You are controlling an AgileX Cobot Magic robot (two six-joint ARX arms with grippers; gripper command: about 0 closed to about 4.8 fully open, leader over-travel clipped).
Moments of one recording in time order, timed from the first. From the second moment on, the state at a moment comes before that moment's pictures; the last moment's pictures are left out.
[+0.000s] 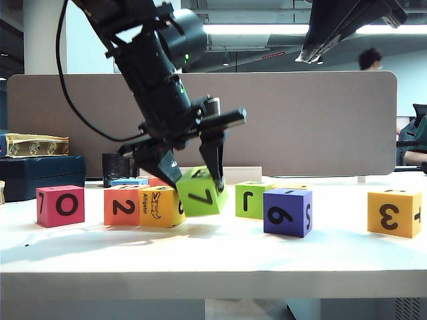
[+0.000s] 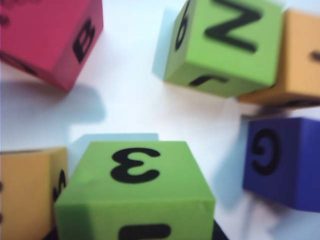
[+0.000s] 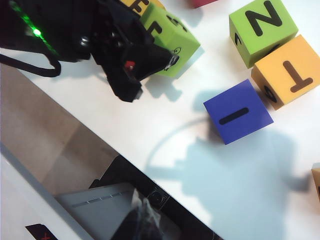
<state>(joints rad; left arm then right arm) -0.65 1.83 1.30 -0.45 0.04 -0.36 0.48 1.35 1.33 -1.00 -0.33 0.03</state>
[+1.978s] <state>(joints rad) -0.74 1.91 1.50 -0.58 0.07 -0.22 0.48 1.35 1.33 -1.00 -0.33 0.03</state>
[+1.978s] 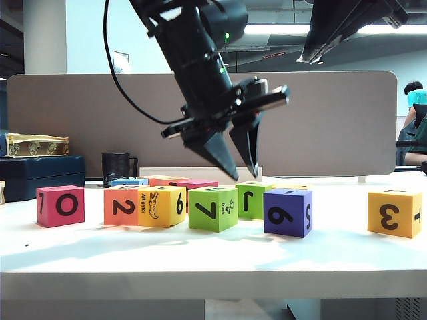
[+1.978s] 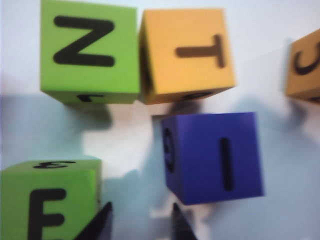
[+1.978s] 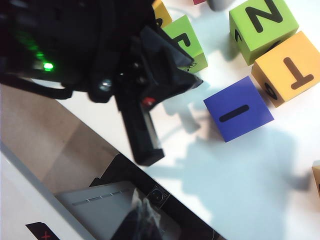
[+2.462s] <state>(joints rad) -0.74 1.97 1.50 -0.53 0.00 -0.21 0.48 1.35 1.33 -1.00 -0.33 0.03</state>
